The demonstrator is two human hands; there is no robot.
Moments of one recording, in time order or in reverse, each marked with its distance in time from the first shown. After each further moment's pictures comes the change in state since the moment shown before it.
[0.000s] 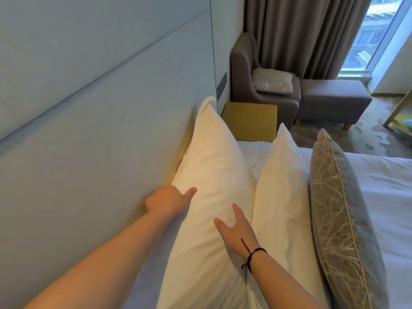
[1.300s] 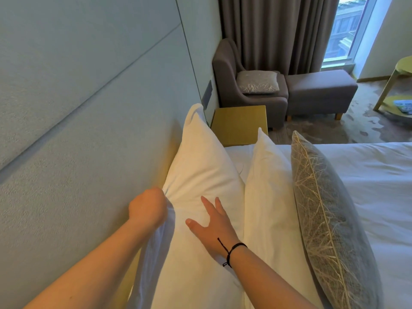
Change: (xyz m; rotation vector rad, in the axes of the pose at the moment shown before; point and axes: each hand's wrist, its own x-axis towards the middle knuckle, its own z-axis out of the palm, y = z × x) left_hand 0.005 0.007 -0.054 0.287 0.162 0.196; right_hand 0.007 -0.062 0.010 -0.073 -0.031 -0.186
